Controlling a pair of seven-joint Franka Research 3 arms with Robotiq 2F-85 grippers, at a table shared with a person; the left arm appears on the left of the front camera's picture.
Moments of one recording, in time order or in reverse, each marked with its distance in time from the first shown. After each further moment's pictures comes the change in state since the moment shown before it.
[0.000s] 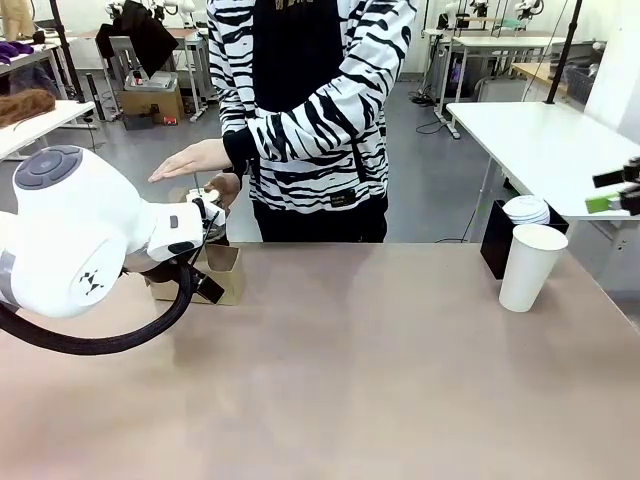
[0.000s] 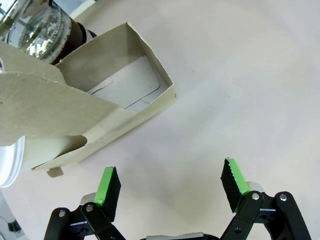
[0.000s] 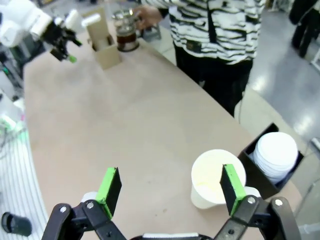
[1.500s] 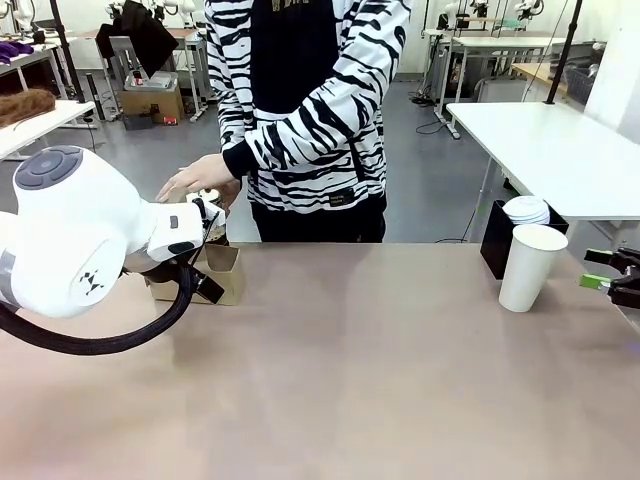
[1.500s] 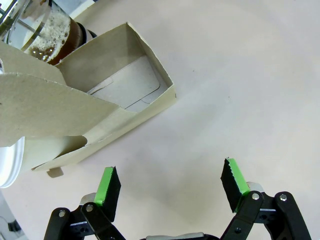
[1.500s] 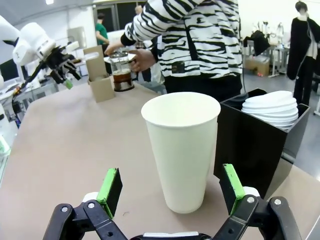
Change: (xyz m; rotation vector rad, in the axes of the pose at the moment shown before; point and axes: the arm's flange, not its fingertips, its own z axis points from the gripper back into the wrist) left arm 0.000 0.000 0.000 0.000 0.000 0.000; right arm -0.212 -0.070 -0.063 0.044 -0.442 -0.029
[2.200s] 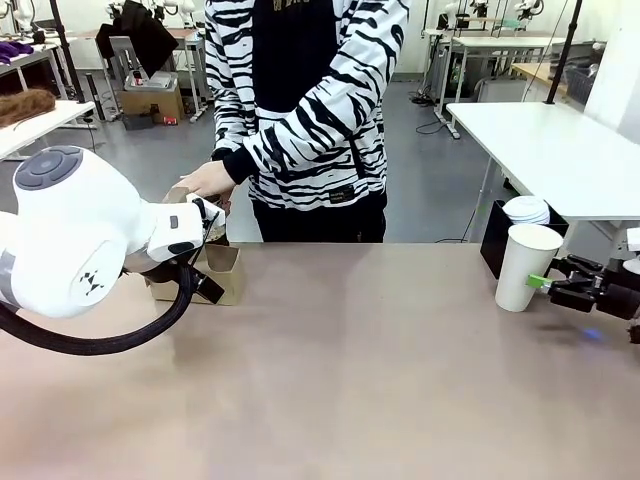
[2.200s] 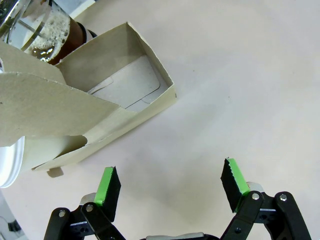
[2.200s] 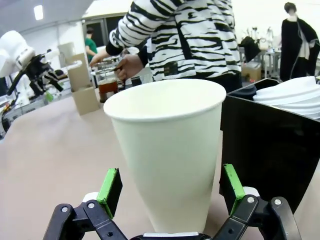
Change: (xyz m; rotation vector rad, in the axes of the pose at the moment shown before) left arm 0.000 0.000 0.000 0.000 0.000 0.000; right arm -0.045 -0.003 -0.075 -0.056 -0.076 -0.039
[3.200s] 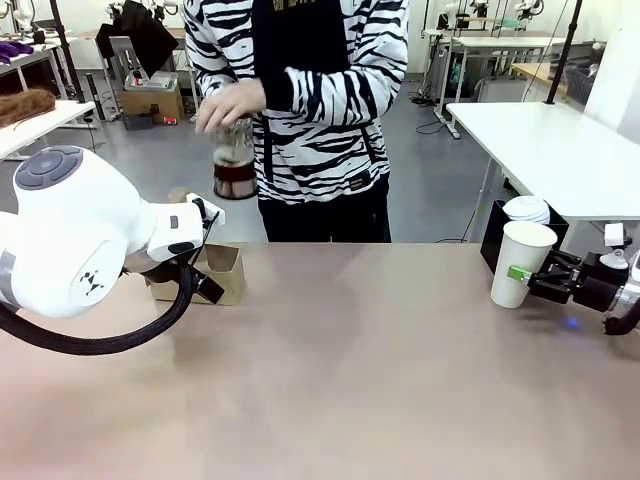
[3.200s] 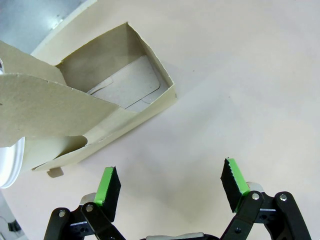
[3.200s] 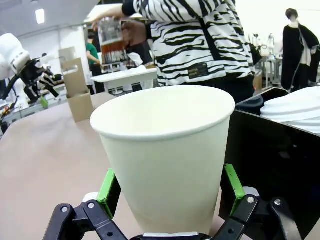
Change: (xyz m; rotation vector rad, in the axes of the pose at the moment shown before) left arm 0.000 0.000 0.000 0.000 0.000 0.000; right arm -0.003 -0.008 -0.034 0.011 -0.033 0.009
